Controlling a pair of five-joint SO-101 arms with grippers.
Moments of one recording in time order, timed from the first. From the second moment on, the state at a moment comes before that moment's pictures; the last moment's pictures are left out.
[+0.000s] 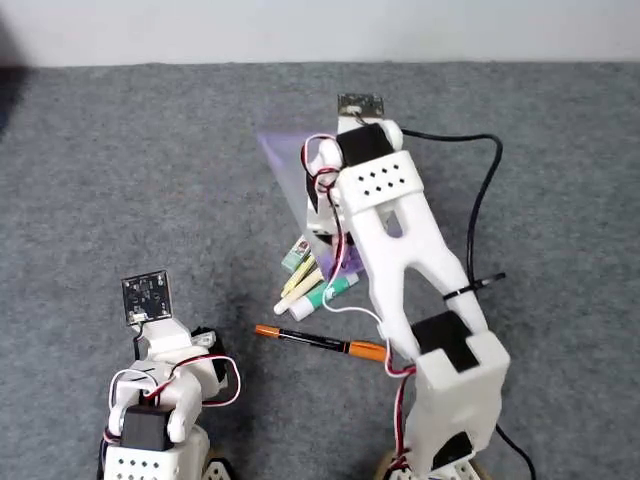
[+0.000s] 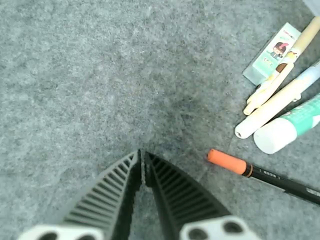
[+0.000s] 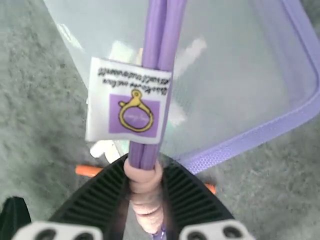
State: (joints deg) left arm 1.0 -103.3 97.1 71.7 23.2; right arm -24.3 17.8 -25.1 100.4 -26.2
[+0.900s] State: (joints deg) left arm 1.0 -103.3 97.1 71.7 23.2; right arm -24.3 5.9 -20.0 100.4 -25.5
